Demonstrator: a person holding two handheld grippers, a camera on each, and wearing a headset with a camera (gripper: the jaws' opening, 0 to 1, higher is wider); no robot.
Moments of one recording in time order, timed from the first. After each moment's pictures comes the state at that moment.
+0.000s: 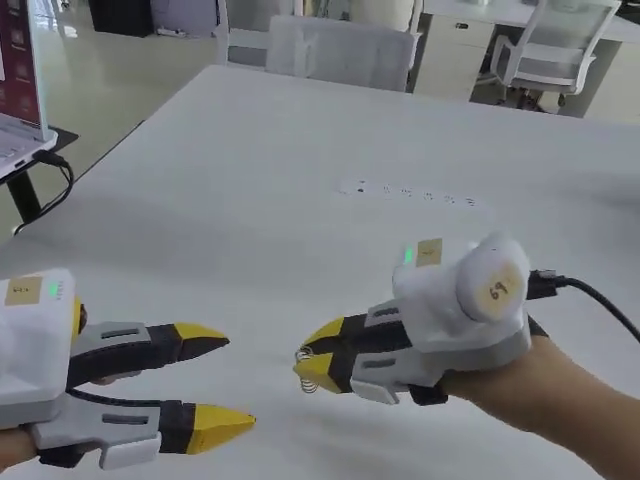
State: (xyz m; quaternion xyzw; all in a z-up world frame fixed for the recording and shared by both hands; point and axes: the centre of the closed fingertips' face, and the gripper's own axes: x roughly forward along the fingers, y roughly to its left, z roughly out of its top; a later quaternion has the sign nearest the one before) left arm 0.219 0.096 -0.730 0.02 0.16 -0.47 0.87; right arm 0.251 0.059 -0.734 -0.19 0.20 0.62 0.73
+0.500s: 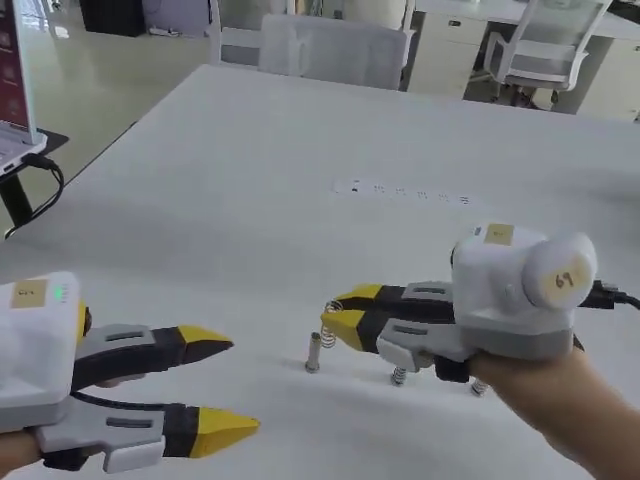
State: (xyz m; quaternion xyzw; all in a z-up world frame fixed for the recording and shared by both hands) left arm 0.222 0.090 -0.731 0.02 0.16 -0.48 0.86; right arm 0.292 0.048 -0.706 -0.10 0.15 0.56 0.81
